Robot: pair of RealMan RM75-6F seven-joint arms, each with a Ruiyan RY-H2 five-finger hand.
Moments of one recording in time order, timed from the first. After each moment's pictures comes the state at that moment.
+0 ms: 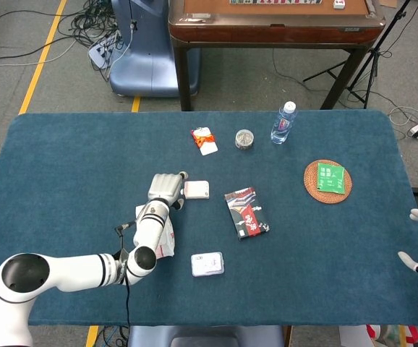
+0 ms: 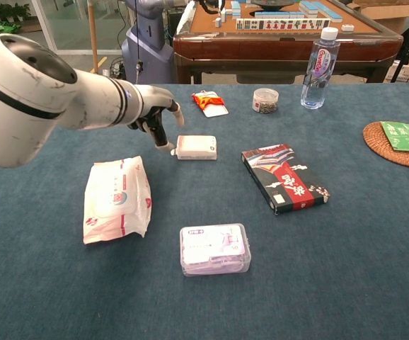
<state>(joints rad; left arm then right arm) -1.30 -1.70 -0.30 -1.30 0.01 0.92 0.89 -0.01 -0.98 0.08 -1.59 -1.51 1.59 0.28</state>
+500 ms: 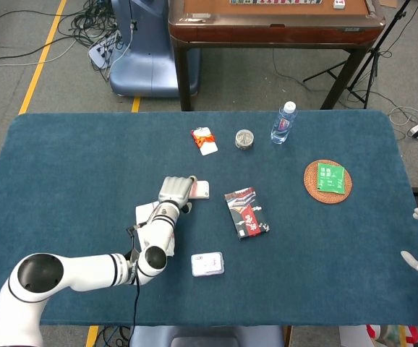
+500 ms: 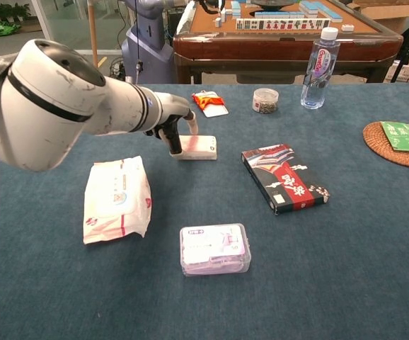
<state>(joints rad) -1.35 -1.75 -0.31 -1.25 -0.04 0.89 0.96 -0.02 -0.98 0.09 -1.59 -1.51 1.59 0.29</state>
